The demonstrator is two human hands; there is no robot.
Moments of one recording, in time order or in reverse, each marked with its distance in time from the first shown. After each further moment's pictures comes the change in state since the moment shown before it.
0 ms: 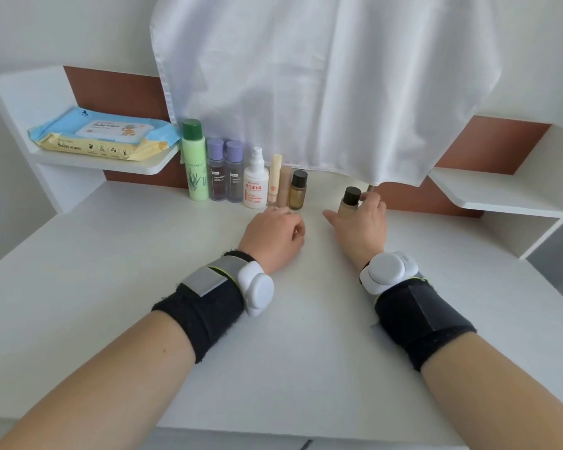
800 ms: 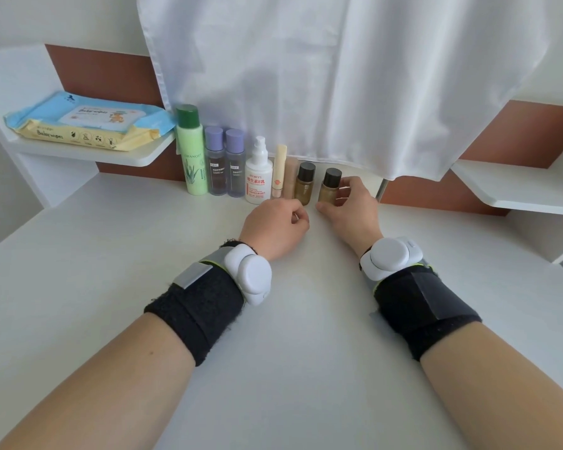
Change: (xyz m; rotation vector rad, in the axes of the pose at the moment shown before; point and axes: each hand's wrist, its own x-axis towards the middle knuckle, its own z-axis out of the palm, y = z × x) left_hand 0.021 -0.007 0.003 -0.188 -0.052 -0.195; right_hand 0.025 -0.006 0.022 0.101 -0.226 -0.097
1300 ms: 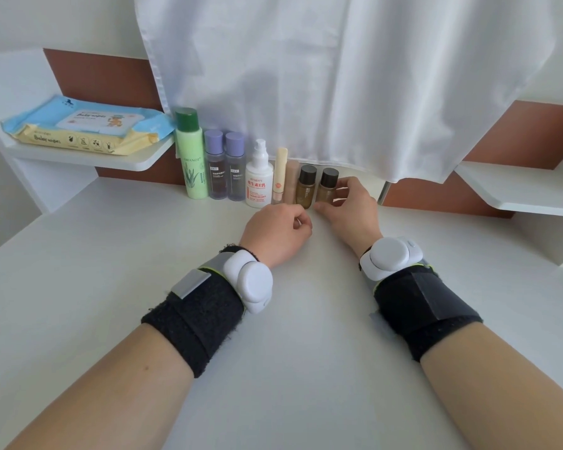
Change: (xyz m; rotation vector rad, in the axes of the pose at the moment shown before) left_hand 0.000 -0.001 0.001 -0.008 -0.015 0.010; right_hand 0.007 -0.001 0.004 -0.002 -0.008 -0.014
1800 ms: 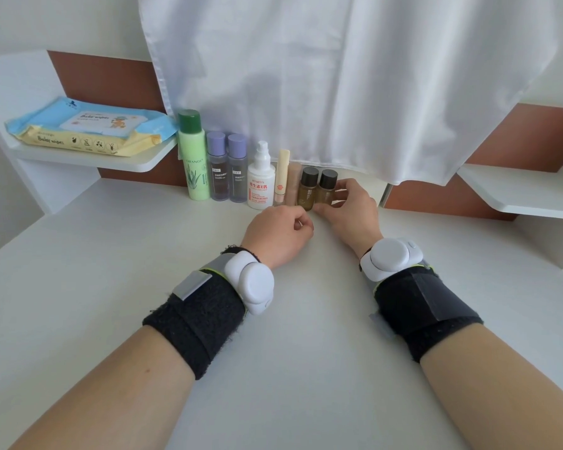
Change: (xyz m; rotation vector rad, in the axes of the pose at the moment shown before) left_hand 0.000 -0.001 -0.001 -0.041 -0.002 -0.020; right_hand 0.001 -0.003 0.001 -0.037 0.000 -0.007
